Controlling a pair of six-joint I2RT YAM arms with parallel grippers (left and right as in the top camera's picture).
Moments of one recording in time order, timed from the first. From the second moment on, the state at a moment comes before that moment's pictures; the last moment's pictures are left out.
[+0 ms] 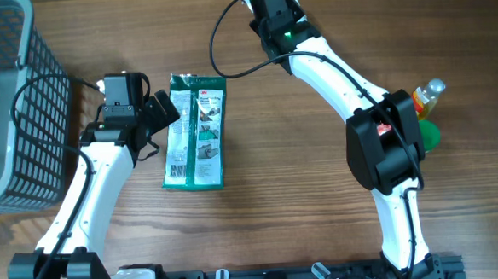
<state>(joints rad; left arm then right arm) -0.05 1.44 0.95 -0.51 -0.11 -0.50 0.47 2.27 1.91 -0.29 0.48 -0.43</state>
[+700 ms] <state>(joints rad) -0.05 1.44 0.95 -0.51 -0.11 -0.50 0.31 1.94 1.88 -1.33 -0.01 -0.15</state>
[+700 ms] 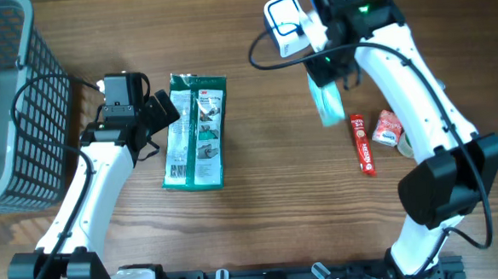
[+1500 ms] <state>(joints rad) -0.05 1.44 0.95 -0.51 -0.11 -0.50 0.17 1.95 1.46 -0.97 -0.08 0.02</state>
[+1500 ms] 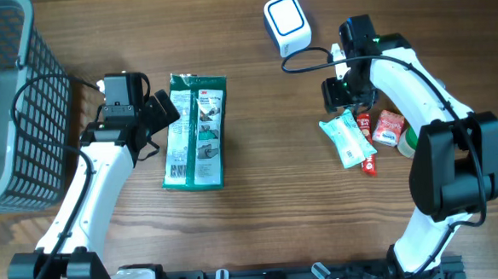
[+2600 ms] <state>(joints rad) -0.05 1.44 0.95 -0.51 -0.11 -0.50 0.30 1.95 1.30 -0.77 -0.31 0.18</state>
